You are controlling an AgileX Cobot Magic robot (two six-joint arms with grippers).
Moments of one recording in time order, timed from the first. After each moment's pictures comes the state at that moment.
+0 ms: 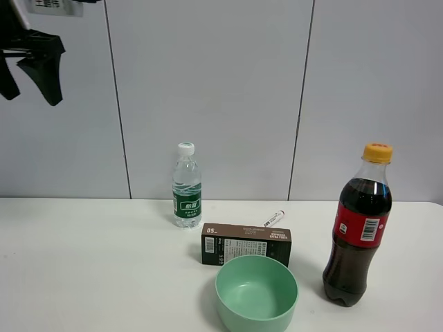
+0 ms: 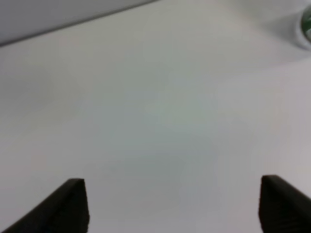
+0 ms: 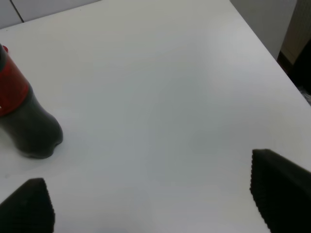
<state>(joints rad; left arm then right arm) -0.06 1.70 -1.74 0.00 1.17 0.13 -0.10 0.00 -0.49 0.00 1.06 0.06</state>
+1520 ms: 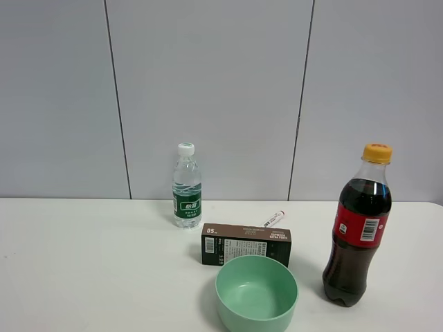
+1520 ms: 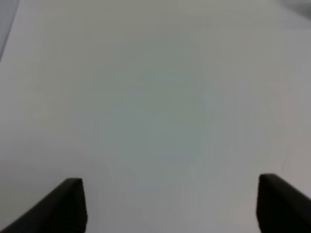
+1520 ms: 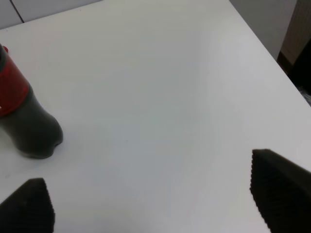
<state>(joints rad) 0.19 0.29 -0.63 -0.08 0.99 0.16 -0.10 0.00 -0.49 0.00 1.06 0.06</state>
